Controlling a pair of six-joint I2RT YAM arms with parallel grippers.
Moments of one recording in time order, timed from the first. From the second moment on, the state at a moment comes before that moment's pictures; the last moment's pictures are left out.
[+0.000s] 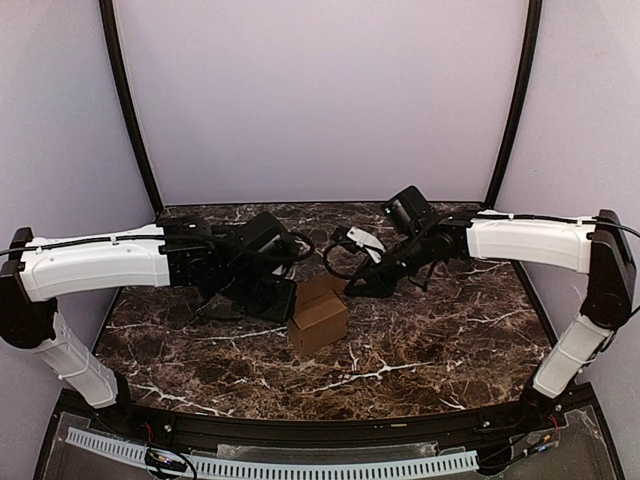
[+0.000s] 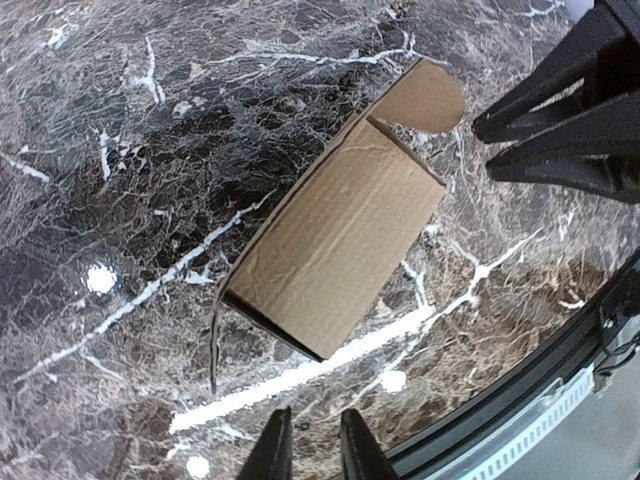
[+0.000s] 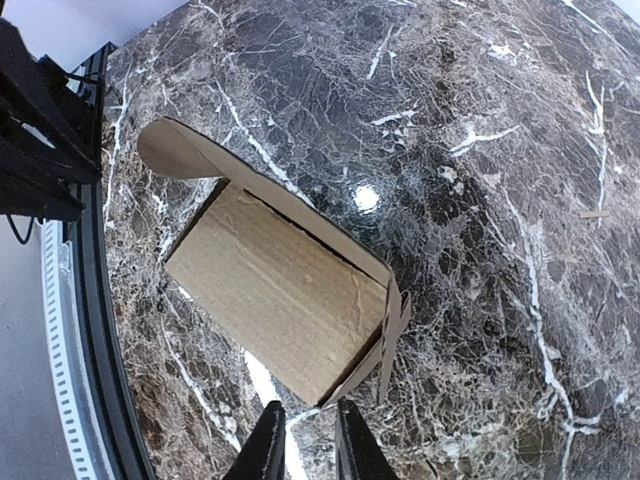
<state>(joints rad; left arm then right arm) -1.10 1.54 1.32 -0.85 -0.16 -0.77 0.78 1.63 1.22 -0.48 -0.49 -0.15</state>
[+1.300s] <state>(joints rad) -1.15 1.63 1.36 -0.99 -0.37 -0.78 0.78 1.69 1.30 -0.53 -0.40 -0.15</state>
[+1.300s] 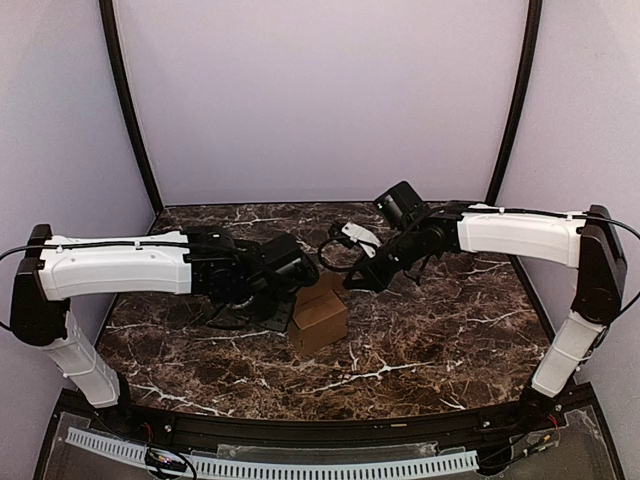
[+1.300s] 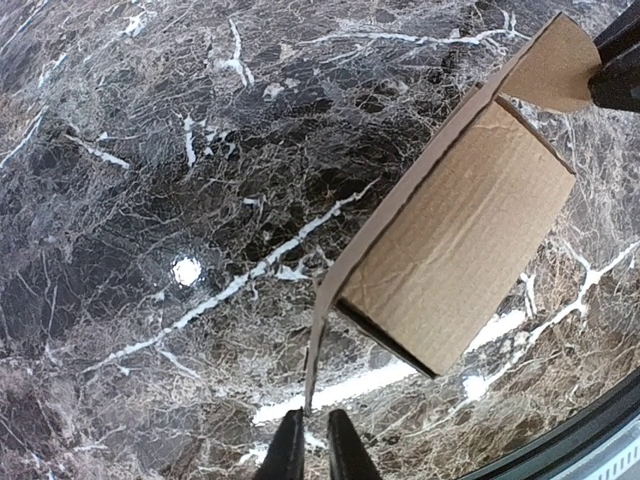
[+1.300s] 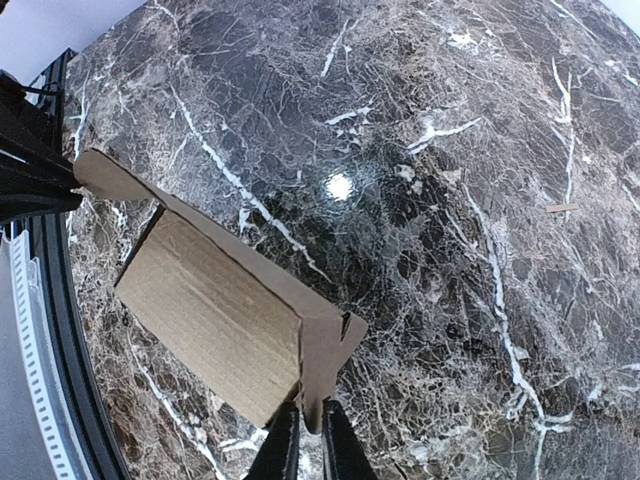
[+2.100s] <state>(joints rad) -1.15 1.67 1.39 -0.99 -0.37 -0.79 0.80 1.70 1.33 -0.53 -0.40 -0.06</state>
